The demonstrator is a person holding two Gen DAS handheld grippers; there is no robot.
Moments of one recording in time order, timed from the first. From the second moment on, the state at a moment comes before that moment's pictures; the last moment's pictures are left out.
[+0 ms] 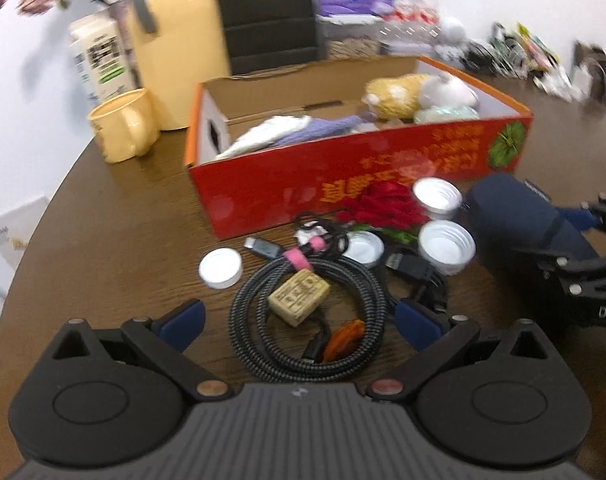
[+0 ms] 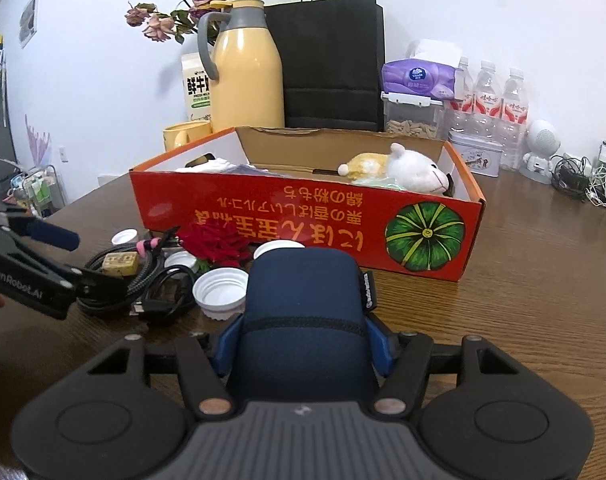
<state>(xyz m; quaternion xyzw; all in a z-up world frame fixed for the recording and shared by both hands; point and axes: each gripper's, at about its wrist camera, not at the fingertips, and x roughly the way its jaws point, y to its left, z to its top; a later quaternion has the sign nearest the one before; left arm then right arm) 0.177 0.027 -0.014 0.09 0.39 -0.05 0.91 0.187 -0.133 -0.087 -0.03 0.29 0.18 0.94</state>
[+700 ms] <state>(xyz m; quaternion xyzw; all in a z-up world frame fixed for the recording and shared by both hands) 0.210 0.037 -0.031 0.03 0.45 -0.04 0.89 0.186 -0.136 -0.086 -0.02 0.29 0.18 0.94</state>
